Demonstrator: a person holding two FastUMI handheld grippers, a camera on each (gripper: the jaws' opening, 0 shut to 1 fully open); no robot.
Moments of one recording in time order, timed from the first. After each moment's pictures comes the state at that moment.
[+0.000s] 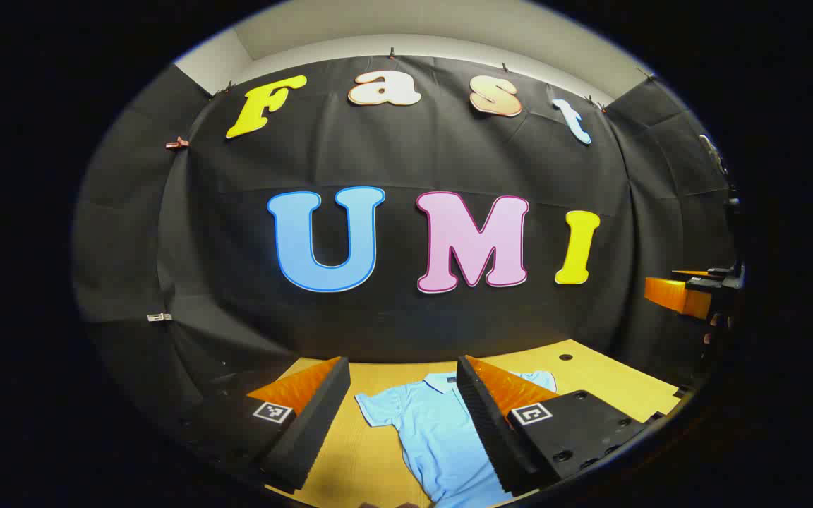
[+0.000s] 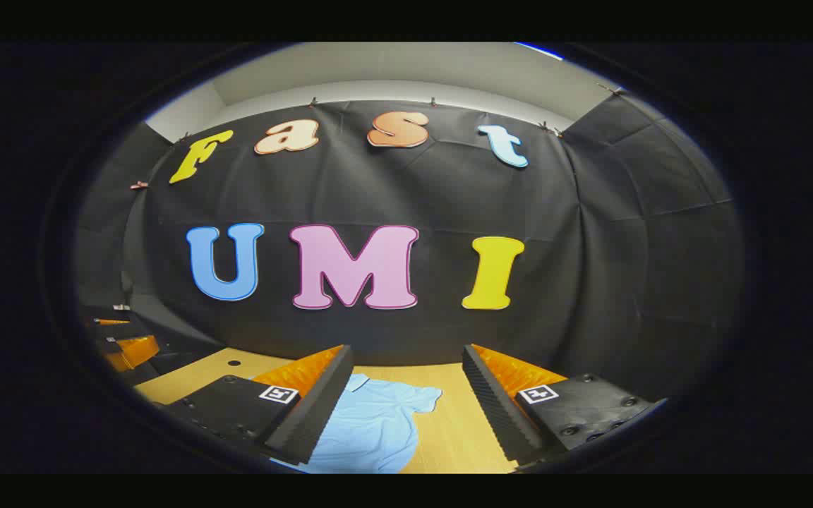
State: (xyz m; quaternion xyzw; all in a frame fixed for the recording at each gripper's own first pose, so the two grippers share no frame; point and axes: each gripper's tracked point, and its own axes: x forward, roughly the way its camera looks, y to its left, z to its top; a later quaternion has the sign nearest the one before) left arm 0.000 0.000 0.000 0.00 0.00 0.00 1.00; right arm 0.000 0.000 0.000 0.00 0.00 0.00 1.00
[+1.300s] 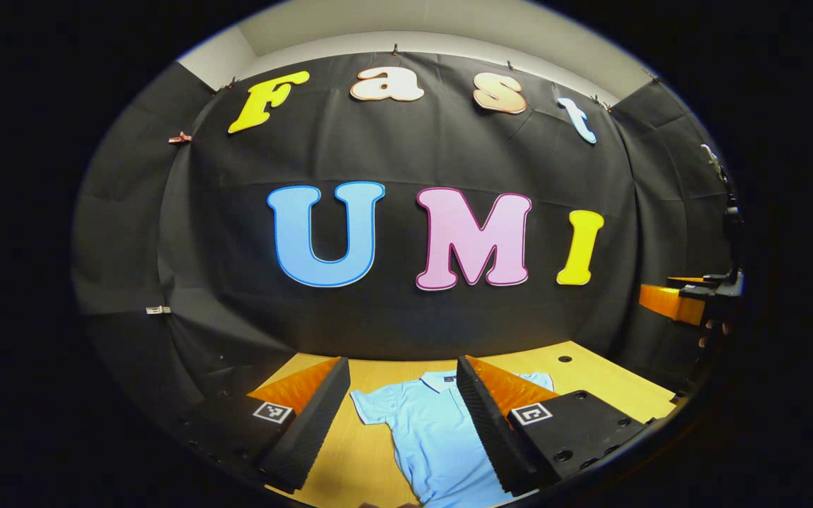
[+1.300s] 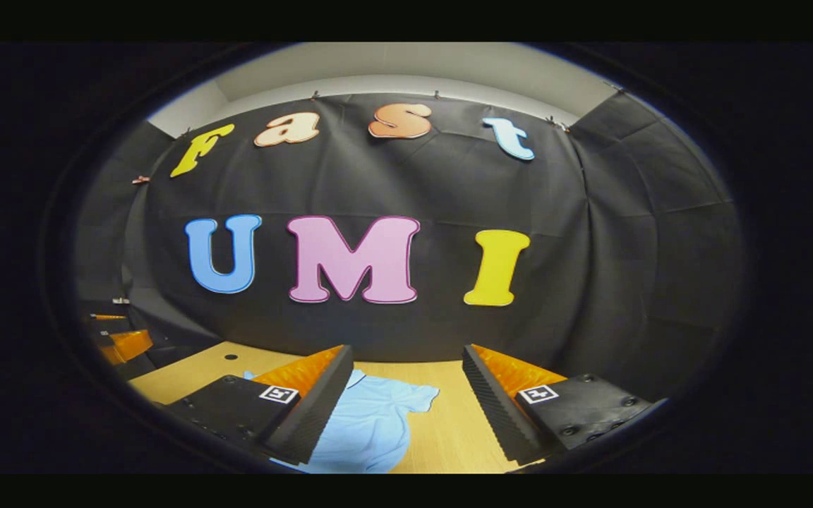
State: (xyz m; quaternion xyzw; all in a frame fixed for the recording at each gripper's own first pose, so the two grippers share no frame) left arm 0.008 -0.010 -0.006 -0.01 0.01 0.01 1.00; right arm 0.032 -0.014 -0.011 -0.01 0.02 0.01 1.00
